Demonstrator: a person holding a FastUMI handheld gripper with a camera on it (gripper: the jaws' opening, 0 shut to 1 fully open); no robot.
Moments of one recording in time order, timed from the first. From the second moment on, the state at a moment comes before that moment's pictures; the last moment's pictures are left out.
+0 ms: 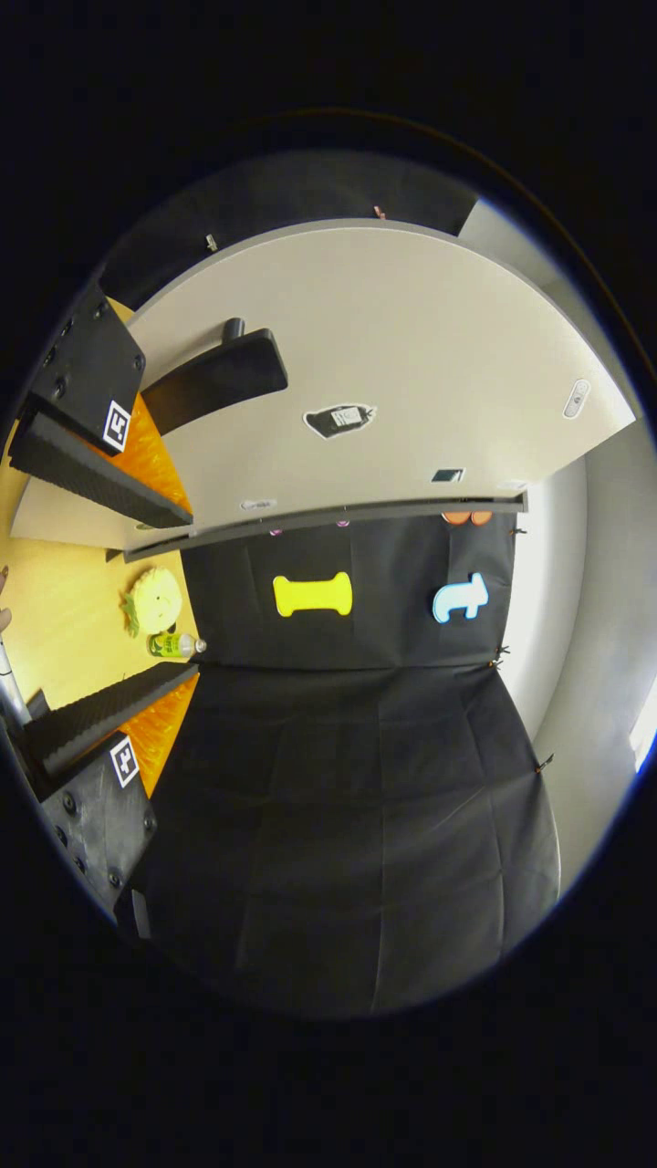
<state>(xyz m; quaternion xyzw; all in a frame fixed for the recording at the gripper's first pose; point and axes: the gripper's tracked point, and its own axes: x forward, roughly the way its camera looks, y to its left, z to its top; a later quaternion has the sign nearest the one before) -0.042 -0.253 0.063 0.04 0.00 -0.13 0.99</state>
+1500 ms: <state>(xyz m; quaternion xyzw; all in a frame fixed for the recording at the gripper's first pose) 0.001 -0.100 0.045 0.01 0.02 0.02 1.00</state>
